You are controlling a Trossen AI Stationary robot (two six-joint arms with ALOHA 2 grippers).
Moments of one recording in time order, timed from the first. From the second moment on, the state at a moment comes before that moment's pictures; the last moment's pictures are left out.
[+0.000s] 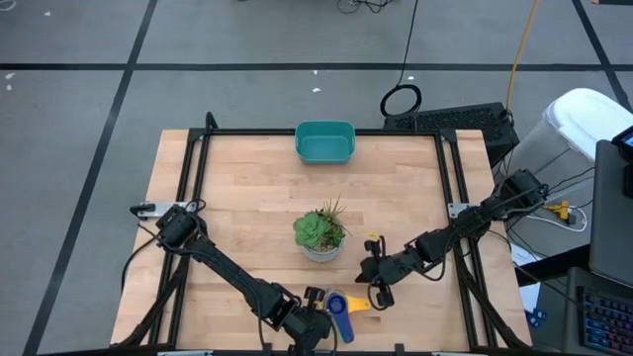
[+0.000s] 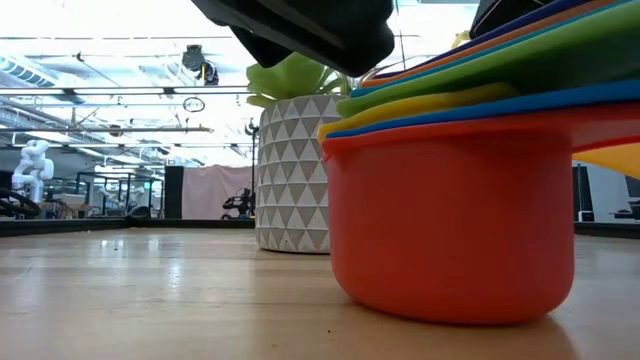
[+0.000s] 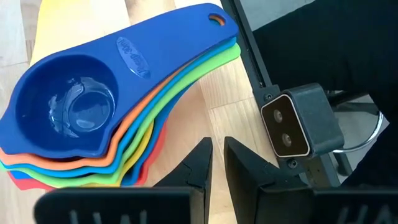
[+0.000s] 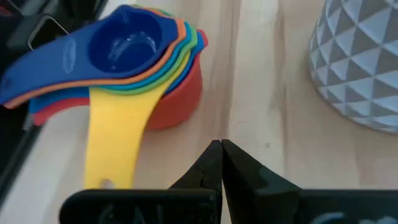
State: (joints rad) left arm -0.62 2.16 1.68 -0.47 -0.11 -0.30; right arm 0.51 1.54 0.65 0.15 0.12 0.39
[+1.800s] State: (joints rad) left arm -0.64 2.36 2.12 -1.00 -0.20 -0.22; right arm 0.57 1.54 0.65 0.13 0.08 0.56
